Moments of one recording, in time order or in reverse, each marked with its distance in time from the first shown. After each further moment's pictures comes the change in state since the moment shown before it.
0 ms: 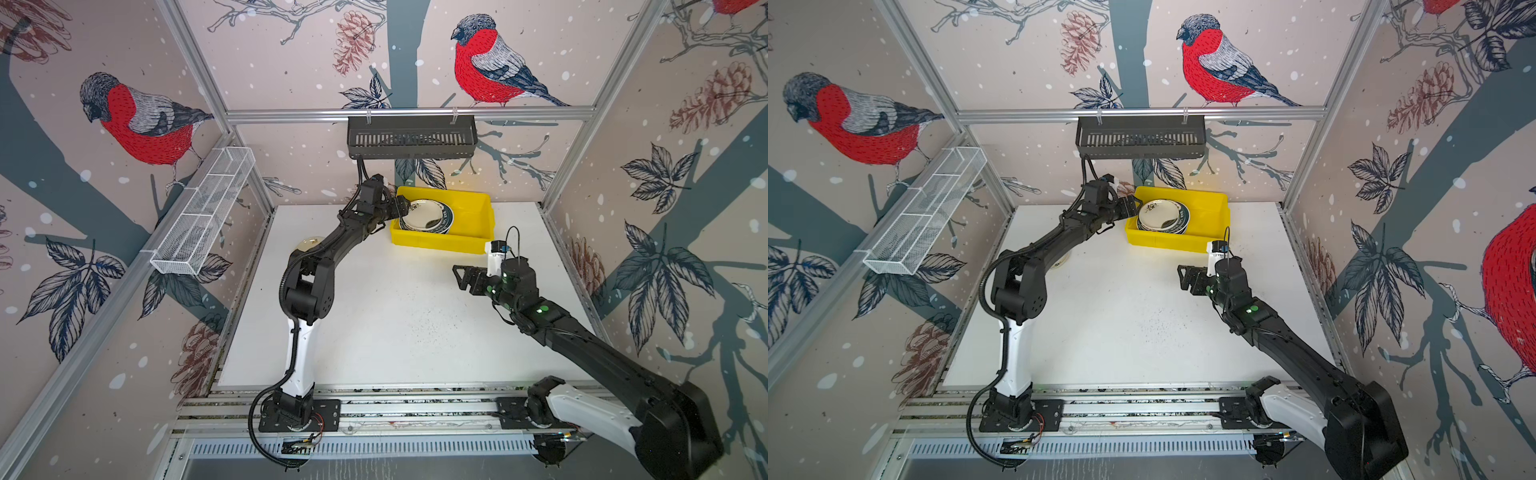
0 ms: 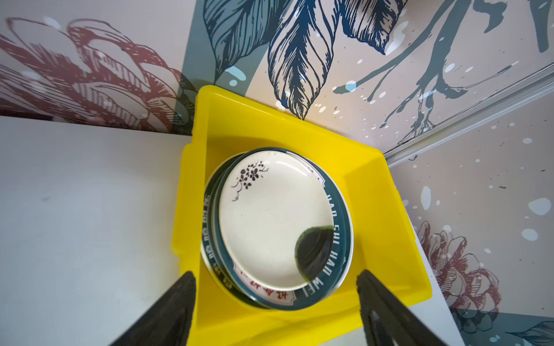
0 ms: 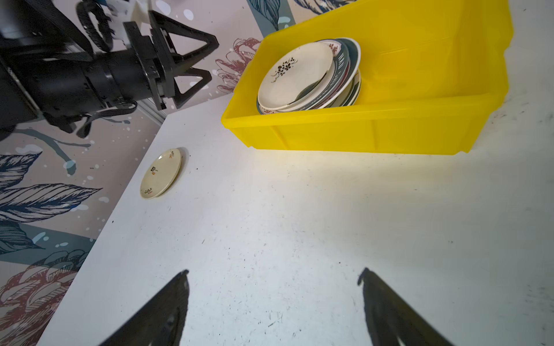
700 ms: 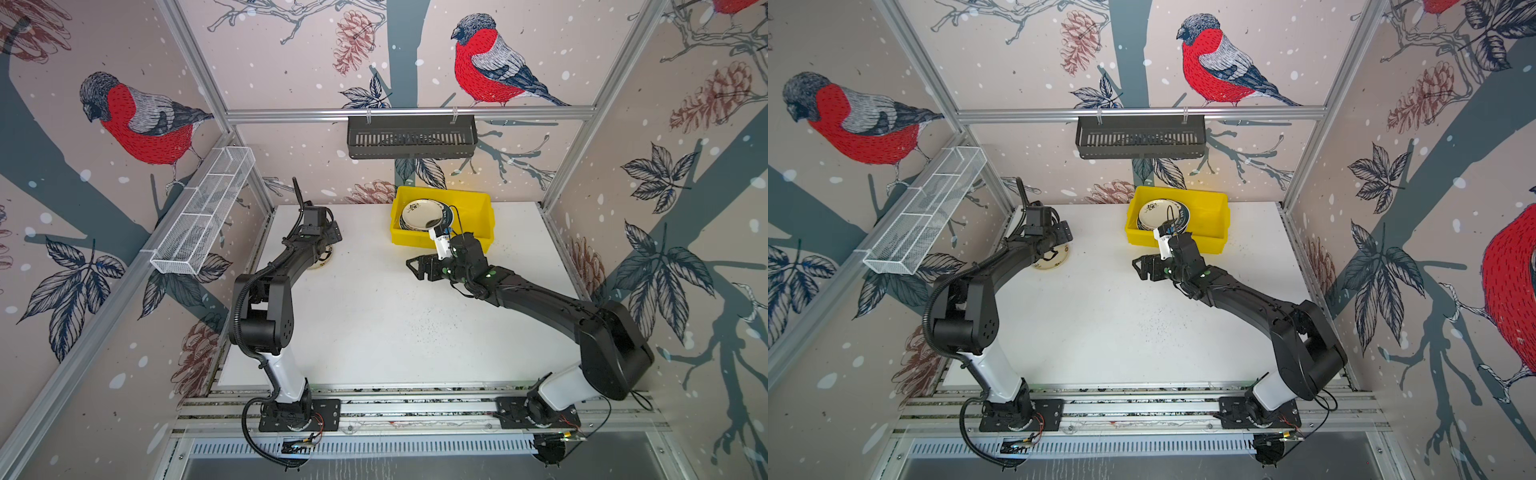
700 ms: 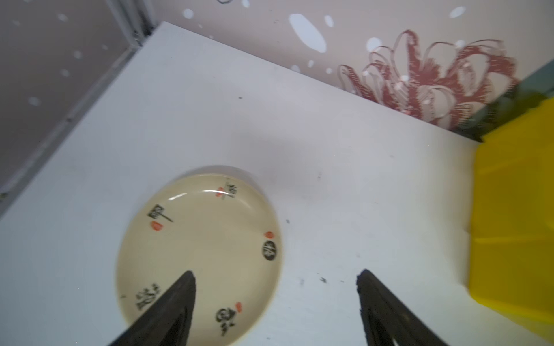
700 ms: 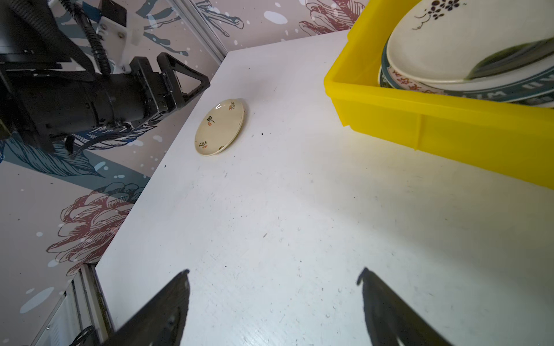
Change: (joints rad) left arm 0.294 -0.335 -0.526 -0.064 -0.474 0.179; right arm 0.163 0.441 0.327 0.051 -0.165 -0.061
